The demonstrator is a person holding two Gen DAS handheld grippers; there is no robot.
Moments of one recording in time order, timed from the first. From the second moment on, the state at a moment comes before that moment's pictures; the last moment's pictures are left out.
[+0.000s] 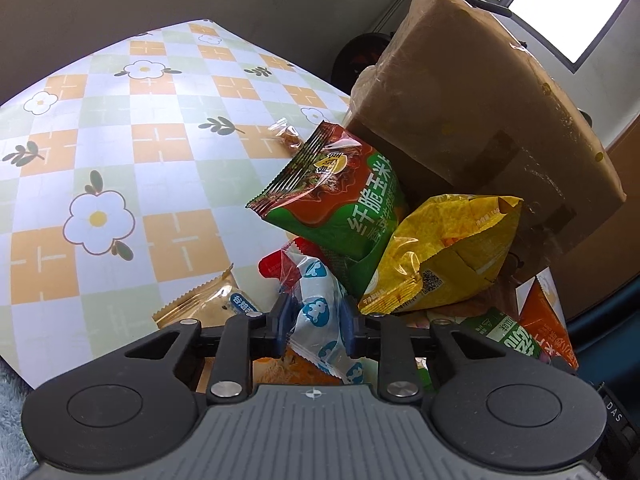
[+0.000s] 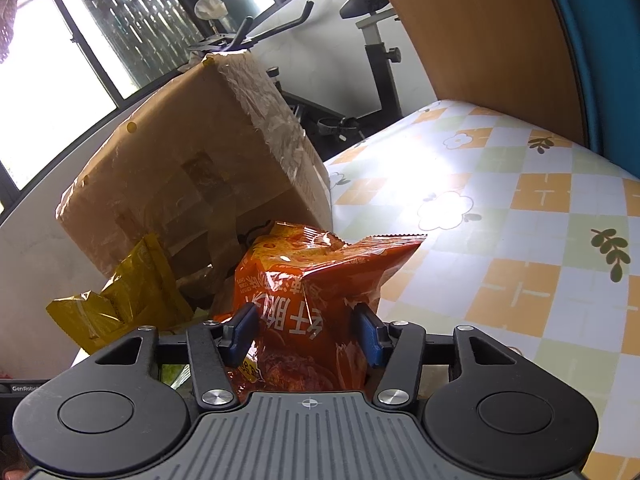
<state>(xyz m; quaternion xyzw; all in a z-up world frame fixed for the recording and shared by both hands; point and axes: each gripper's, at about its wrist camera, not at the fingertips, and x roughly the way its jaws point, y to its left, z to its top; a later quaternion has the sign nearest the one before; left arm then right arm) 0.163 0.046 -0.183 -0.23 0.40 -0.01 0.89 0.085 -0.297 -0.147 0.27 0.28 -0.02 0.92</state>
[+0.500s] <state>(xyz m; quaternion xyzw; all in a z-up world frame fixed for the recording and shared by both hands) 0.143 0.060 -0.148 -0.24 0.33 0.01 0.91 0.073 -0.303 -0.123 0.24 0.24 -0.04 0.94</state>
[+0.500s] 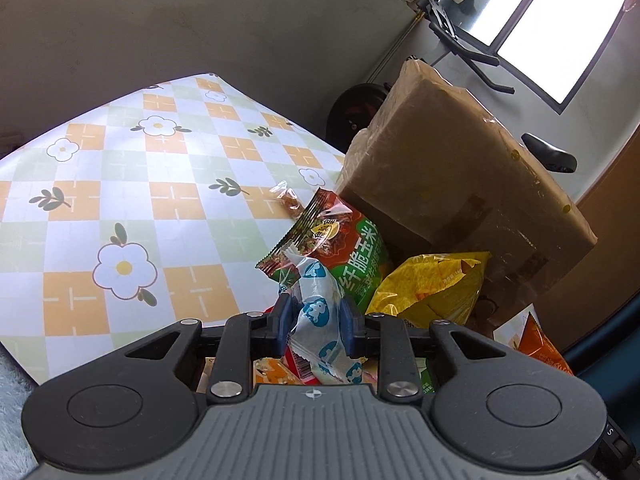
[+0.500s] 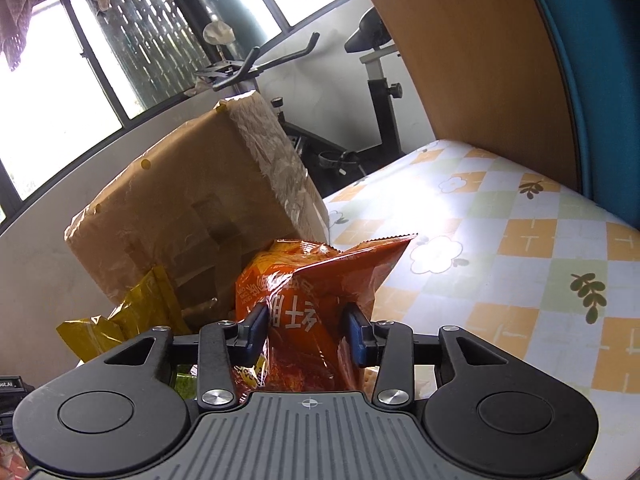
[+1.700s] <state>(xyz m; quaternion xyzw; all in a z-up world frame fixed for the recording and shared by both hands) 0.205 0.017 0.014 -0.13 0.16 -0.13 0.97 0.155 -0.323 0.041 0.12 0.07 0.04 0.99</state>
